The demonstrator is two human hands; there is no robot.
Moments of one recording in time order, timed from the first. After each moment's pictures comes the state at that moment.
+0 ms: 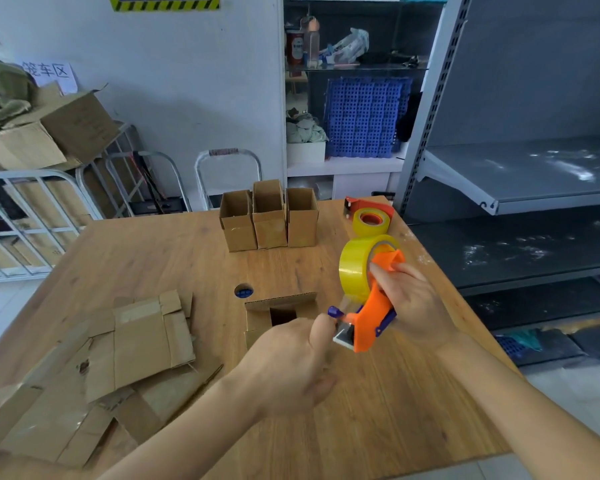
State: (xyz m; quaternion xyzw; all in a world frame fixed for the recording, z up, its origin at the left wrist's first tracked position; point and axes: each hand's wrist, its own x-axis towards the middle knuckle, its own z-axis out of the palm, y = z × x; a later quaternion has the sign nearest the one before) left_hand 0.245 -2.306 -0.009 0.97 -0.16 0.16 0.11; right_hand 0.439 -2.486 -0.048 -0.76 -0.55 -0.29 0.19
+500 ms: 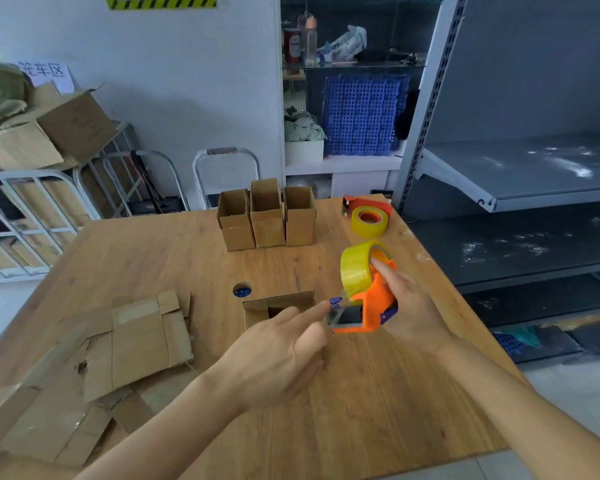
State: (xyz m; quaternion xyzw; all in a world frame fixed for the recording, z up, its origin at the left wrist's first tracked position) left_hand 0.241 -2.291 -0.002 0.96 -0.20 0.18 0.05; right_hand 0.418 -2.487 -0.039 -0.85 -0.39 0.00 0.35
